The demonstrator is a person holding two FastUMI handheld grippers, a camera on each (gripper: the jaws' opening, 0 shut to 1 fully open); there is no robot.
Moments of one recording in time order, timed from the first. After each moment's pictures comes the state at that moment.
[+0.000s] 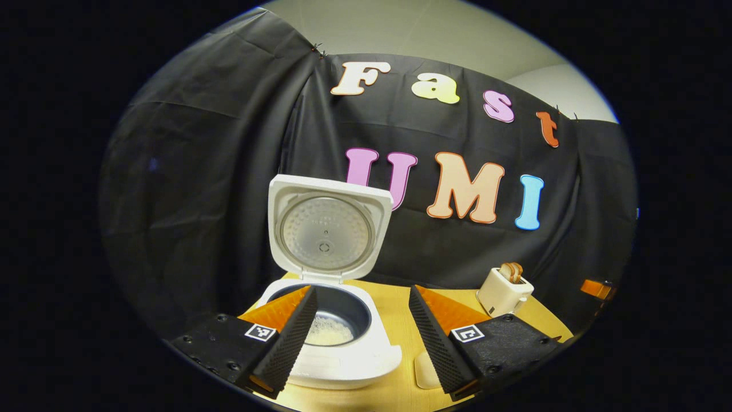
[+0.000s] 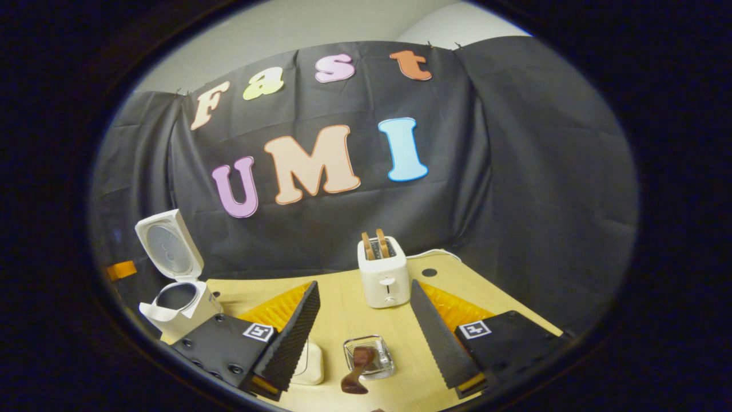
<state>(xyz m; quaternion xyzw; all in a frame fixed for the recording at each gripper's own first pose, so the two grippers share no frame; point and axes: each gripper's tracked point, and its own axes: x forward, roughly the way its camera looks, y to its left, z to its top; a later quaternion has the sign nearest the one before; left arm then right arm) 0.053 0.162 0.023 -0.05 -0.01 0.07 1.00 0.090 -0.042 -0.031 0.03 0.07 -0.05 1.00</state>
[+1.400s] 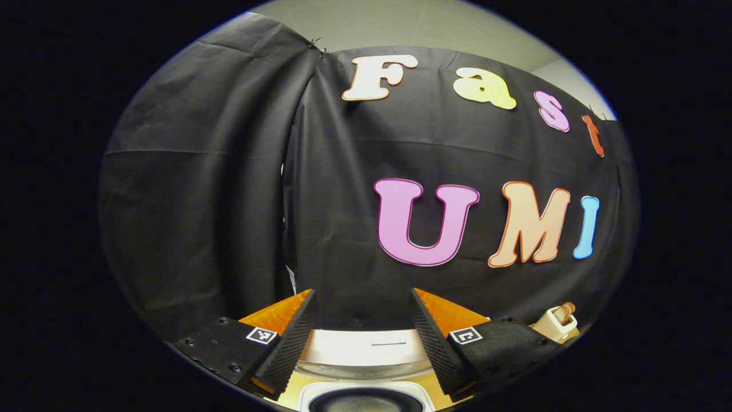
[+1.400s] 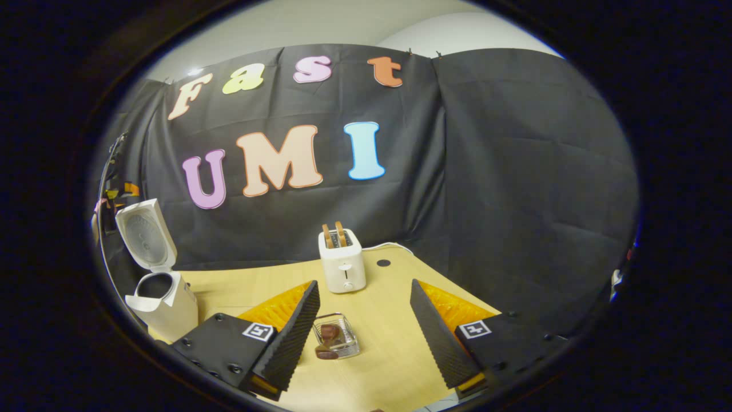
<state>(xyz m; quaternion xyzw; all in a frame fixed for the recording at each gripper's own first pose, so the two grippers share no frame) 0.249 0.293 0.159 -0.01 -0.01 0.13 0.99 0.012 -0.074 -0.030 0.00 0.09 -0.15 0.98</state>
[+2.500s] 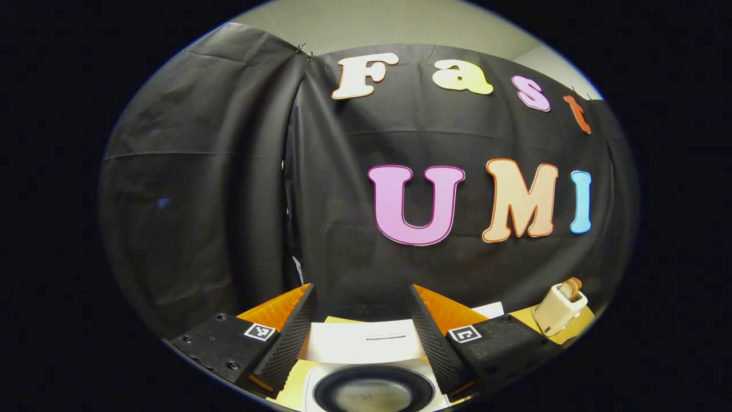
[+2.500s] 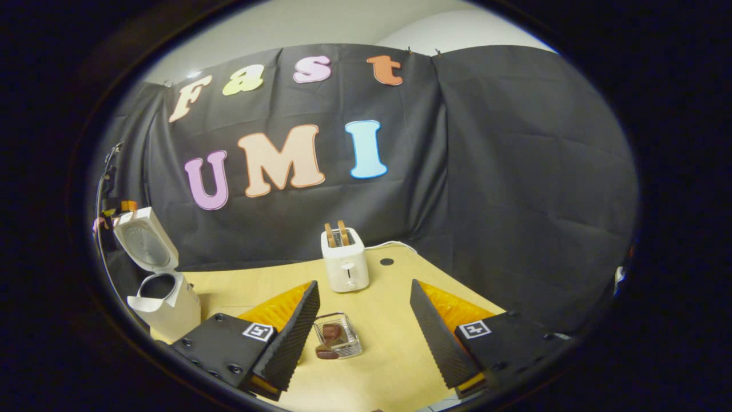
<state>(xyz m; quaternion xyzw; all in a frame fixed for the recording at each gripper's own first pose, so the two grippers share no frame) 0.192 0.266 0.121 0.02 0.00 0.13 0.99 0.018 -0.071 -0.033 0.01 0.09 -0.13 0.99</state>
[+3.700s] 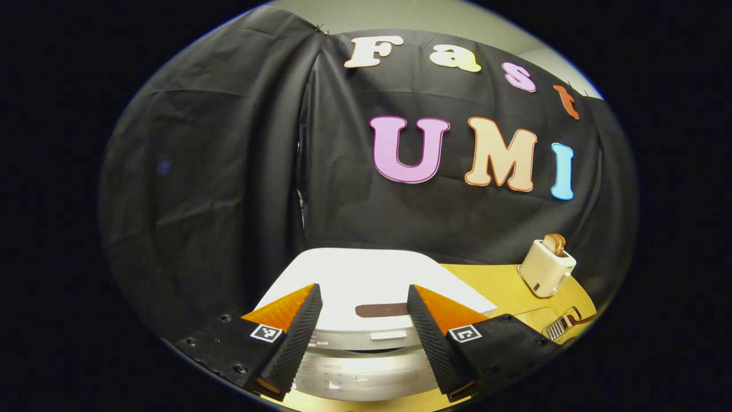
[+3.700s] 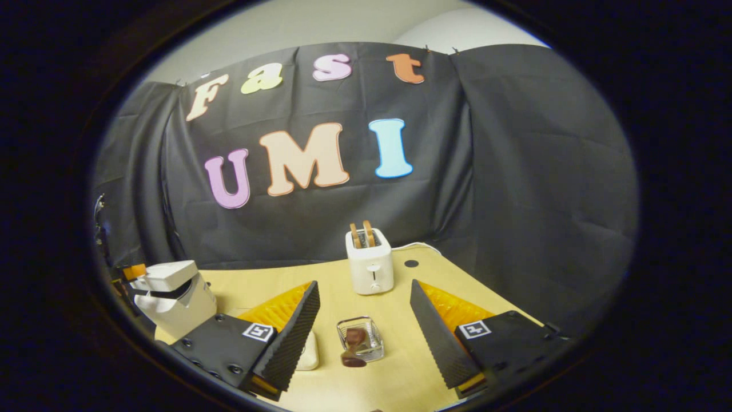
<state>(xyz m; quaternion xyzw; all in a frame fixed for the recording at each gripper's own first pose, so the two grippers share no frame) 0.079 0.235 -0.051 -0.03 0.08 0.12 0.99 0.045 -0.032 -0.037 0.00 0.09 -0.08 0.99</state>
